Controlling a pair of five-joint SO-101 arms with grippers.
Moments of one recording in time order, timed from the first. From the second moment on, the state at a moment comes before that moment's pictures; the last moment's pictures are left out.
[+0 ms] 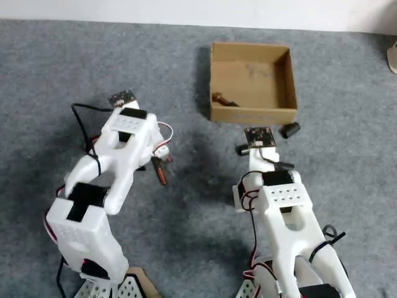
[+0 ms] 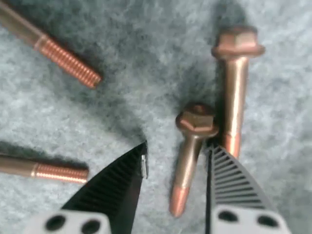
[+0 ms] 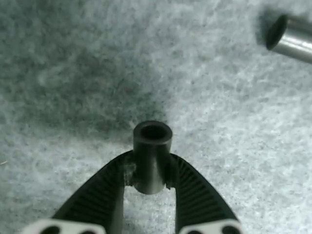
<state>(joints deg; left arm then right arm) 5.3 16.3 15.3 63.9 47.5 -13.4 -32.1 58.9 59.2 0.5</state>
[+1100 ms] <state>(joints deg) 7.4 25.8 2.0 75.4 49.7 -12.0 -32.1 59.3 57.5 0.5</state>
